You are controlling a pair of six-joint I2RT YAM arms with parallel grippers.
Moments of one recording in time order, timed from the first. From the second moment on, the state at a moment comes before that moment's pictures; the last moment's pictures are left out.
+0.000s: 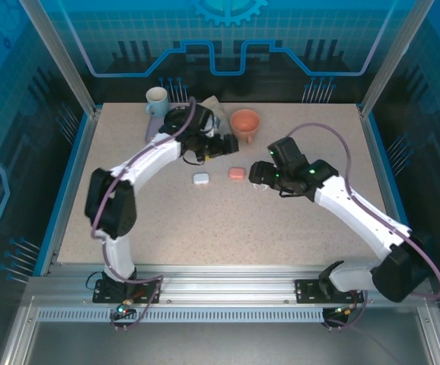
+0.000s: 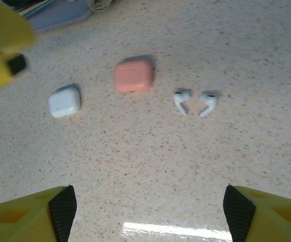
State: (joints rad) left arm -0.43 1.86 1.61 -0.63 0.34 -0.61; right arm 0.59 1.34 1.18 -0.78 0.08 0.75
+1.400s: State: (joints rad) left arm 0.13 1.14 0.91 -0.49 0.25 -0.74; right arm 0.81 2.66 2.50 -1.16 0.18 0.72
